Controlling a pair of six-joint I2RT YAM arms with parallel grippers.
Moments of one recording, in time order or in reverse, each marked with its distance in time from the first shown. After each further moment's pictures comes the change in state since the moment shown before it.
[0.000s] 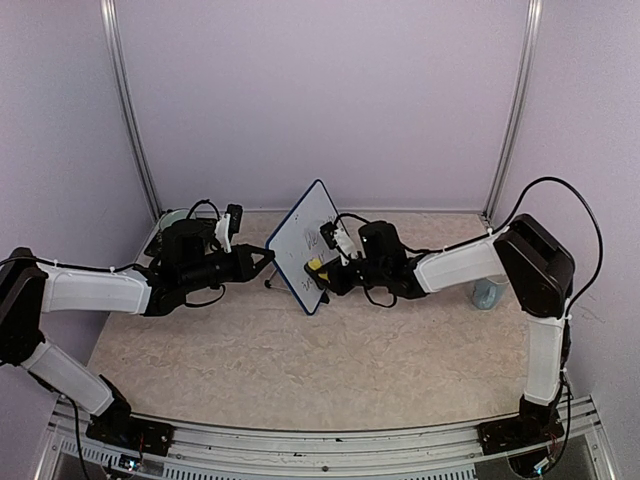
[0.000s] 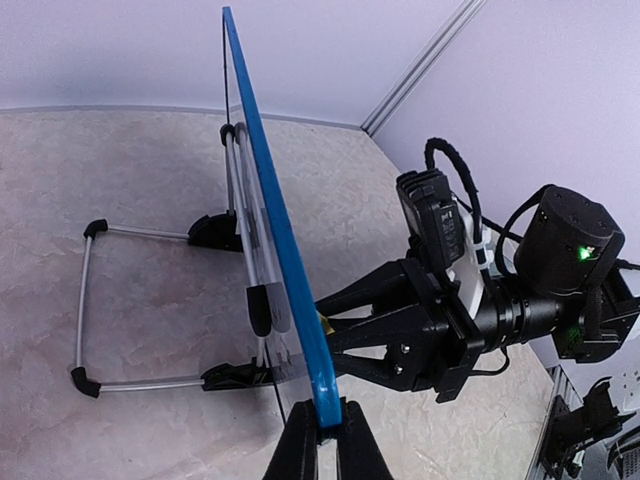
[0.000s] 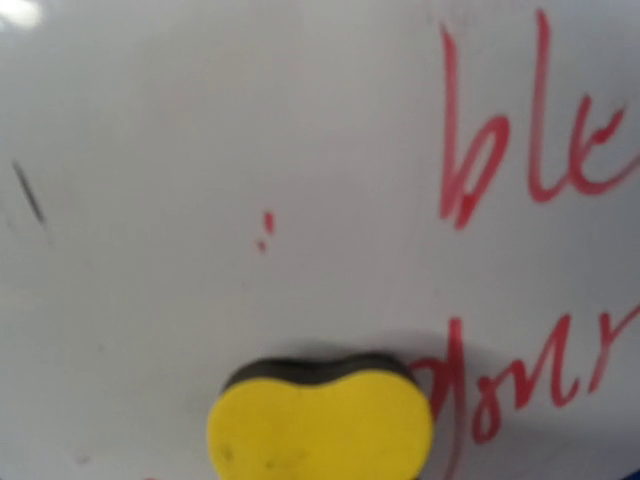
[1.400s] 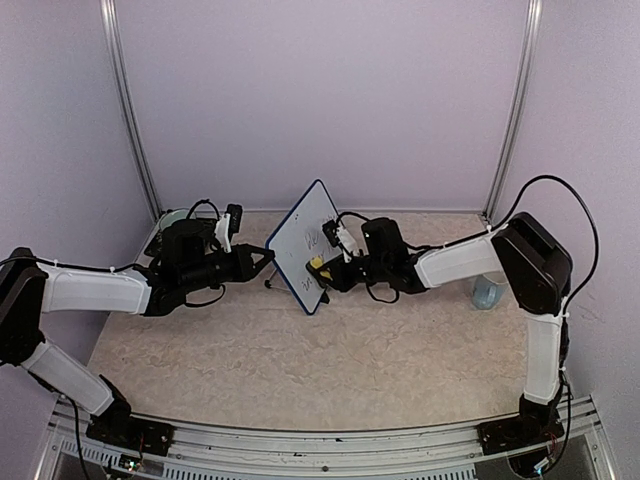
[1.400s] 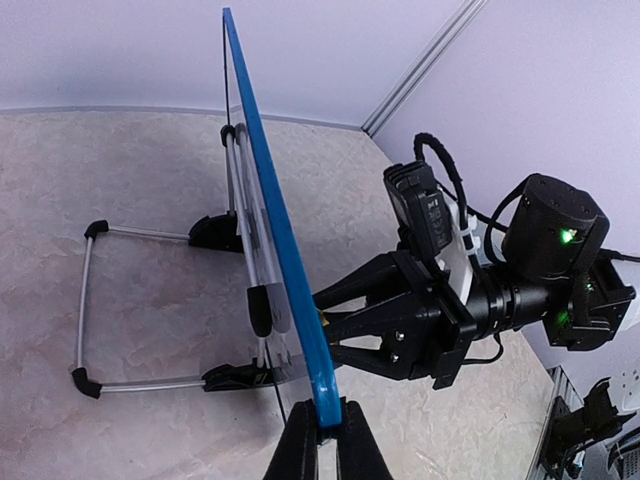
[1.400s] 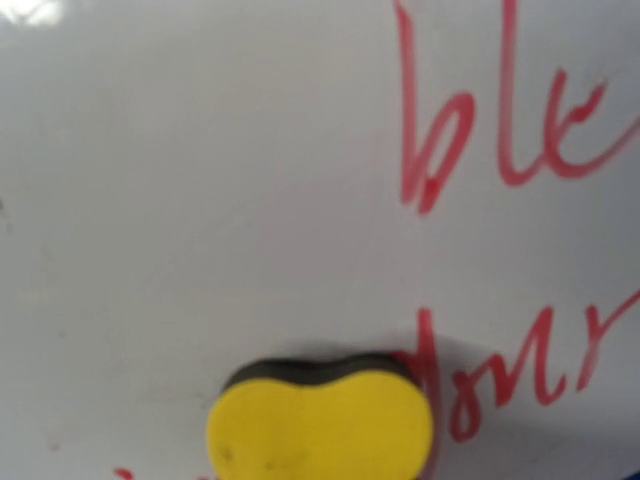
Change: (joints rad) left arm 0.000 0.000 0.000 0.002 -0.002 0.000; right arm -0.035 0.023 0.017 -0.008 -0.078 0.003
